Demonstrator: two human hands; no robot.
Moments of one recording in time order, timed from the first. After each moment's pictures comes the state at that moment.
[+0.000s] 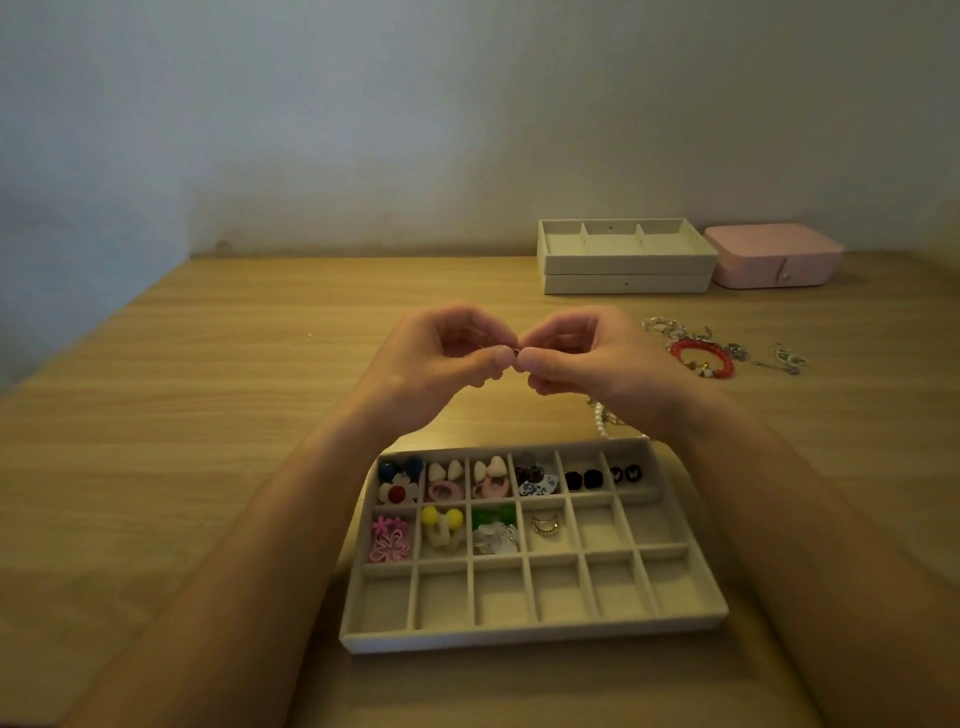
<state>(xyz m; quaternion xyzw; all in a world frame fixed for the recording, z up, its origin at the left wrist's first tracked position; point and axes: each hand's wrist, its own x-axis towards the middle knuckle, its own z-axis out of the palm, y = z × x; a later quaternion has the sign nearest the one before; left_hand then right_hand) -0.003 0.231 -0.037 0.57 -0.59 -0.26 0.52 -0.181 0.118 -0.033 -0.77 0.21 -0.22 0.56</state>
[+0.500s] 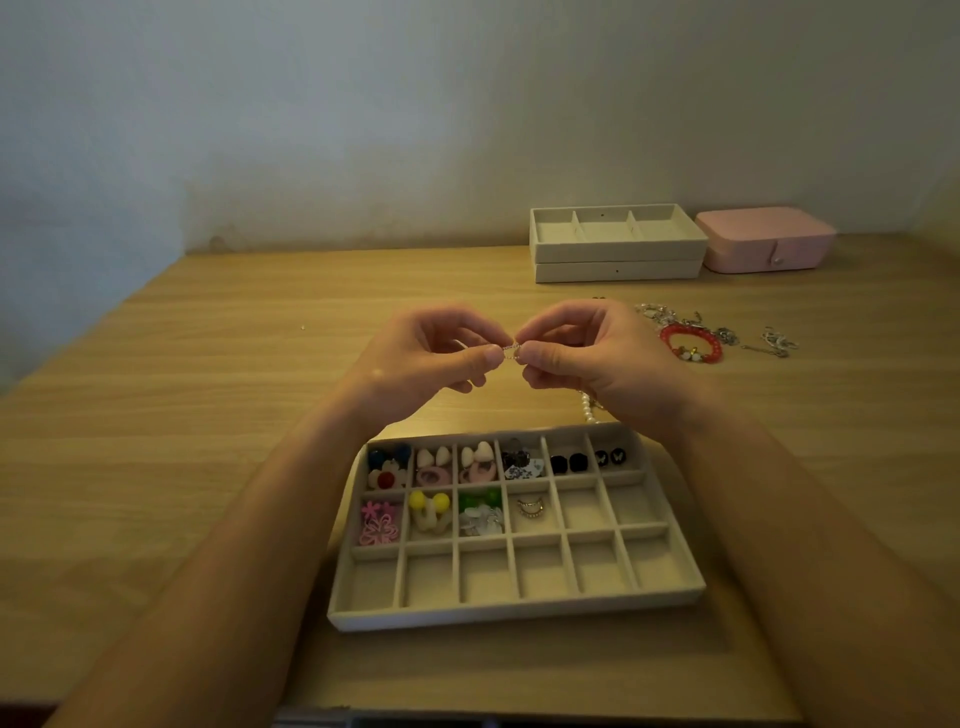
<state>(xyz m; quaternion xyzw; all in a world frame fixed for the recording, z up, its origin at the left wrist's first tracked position) -0.007 0.235 -0.037 0.58 -0.57 -0.31 0.50 -0.193 0.120 -0.043 -0.71 0.19 -0.27 0.62</state>
